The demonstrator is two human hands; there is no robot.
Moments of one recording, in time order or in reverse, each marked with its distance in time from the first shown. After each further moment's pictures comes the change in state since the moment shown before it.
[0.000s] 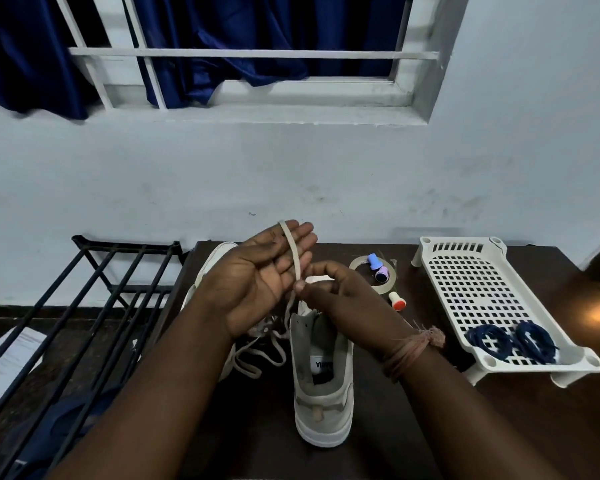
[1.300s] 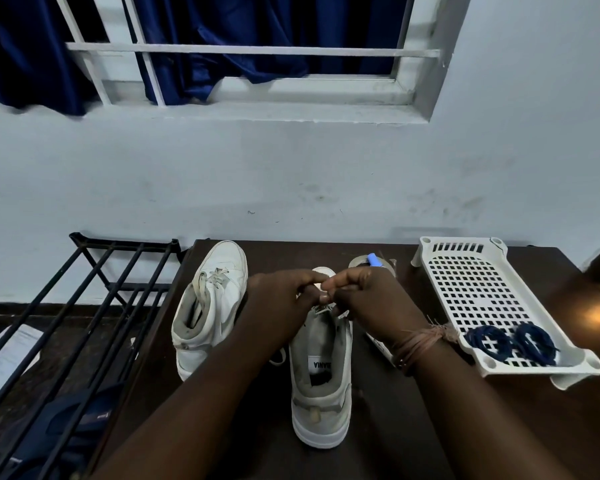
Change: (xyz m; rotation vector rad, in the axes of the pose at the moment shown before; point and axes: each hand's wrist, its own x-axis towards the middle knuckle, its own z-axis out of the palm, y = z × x) left_hand 0.018 -0.058 -0.028 1.566 0.146 0.437; right_hand 0.014 0.029 -0.035 -0.294 0.255 0.047
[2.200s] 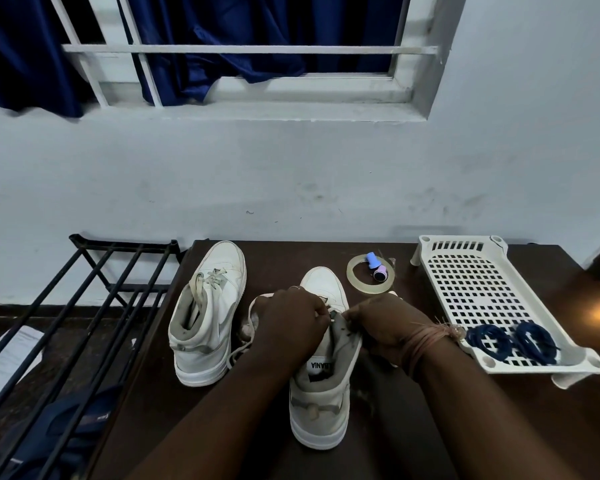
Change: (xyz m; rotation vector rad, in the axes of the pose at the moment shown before) left_hand -0.008 0.006 0.033 0.415 -0.094 -0.160; right_hand 0.003 0.025 -0.009 -0.303 -0.231 0.340
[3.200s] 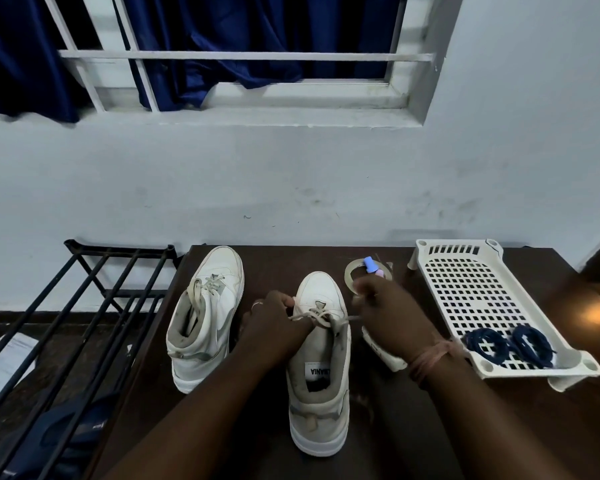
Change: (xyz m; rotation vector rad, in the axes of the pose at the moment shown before) left_hand 0.001 -0.026 0.000 -0.428 -0.141 -0.376; right_hand -0.004 0.007 -0.009 -0.089 0.391 -0.288
